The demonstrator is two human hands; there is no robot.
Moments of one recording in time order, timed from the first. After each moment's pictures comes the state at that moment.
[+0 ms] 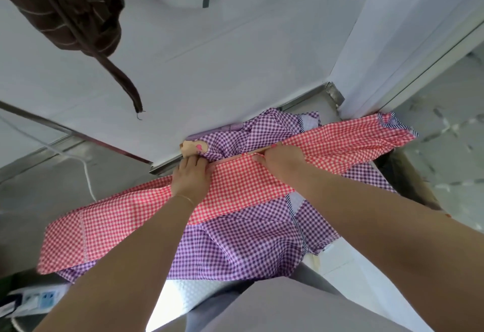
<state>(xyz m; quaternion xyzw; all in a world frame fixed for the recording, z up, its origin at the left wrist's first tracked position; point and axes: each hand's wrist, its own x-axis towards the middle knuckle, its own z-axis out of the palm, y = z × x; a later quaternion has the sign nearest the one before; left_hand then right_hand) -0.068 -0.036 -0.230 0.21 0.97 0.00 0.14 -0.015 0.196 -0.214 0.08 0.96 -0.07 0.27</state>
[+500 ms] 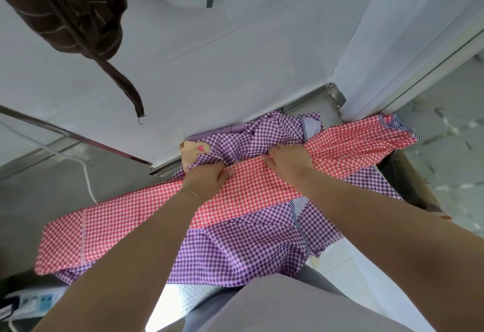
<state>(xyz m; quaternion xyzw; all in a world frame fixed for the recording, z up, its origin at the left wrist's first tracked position) -0.074 -0.013 -0.224 0.29 0.92 0.01 0.26 0.002 0.210 -0.221 0.04 0.98 -0.10 0.14</state>
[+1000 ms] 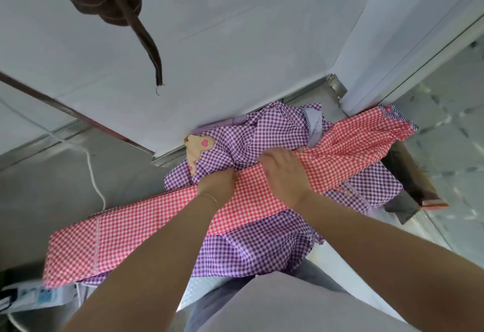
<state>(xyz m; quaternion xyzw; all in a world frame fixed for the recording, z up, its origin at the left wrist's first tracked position) -0.029 -0.010 -0.239 0.25 0.93 -0.01 0.27 0.058 0.161 -0.240 -0.01 0.99 -0.16 -0.06</state>
